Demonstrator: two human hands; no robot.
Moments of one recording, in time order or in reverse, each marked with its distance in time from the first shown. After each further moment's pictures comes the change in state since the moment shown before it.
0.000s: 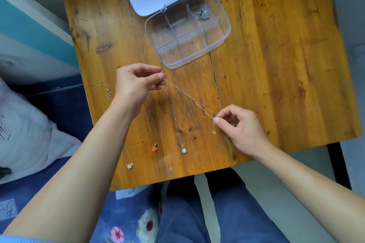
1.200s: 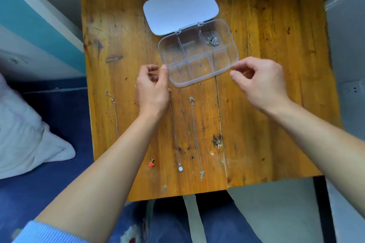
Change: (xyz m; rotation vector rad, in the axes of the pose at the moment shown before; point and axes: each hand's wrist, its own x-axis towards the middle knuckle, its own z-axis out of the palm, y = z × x) left_hand 0.026 -0.002 0.035 0.100 0.357 0.116; right_hand 0.109 -0.093 -0.056 -0.488 0.239 -0.179
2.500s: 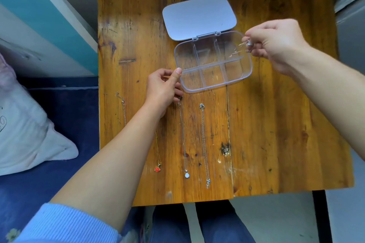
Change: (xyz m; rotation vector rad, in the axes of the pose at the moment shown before) left_hand 0.033 -0.014 -0.006 -0.133 -0.245 -0.180; right_hand 0.092 -0.031 -0.011 0.495 -0.078 0.301
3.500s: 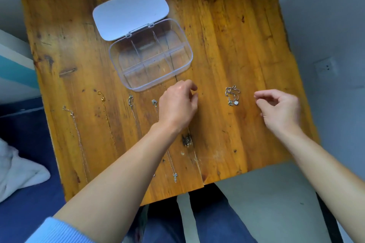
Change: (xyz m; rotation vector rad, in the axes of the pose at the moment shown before) left_hand -0.076 -0.007 0.130 0.814 -0.166 0.570; right_hand -0.114 0.188 -0.104 -0.209 0.362 0.109
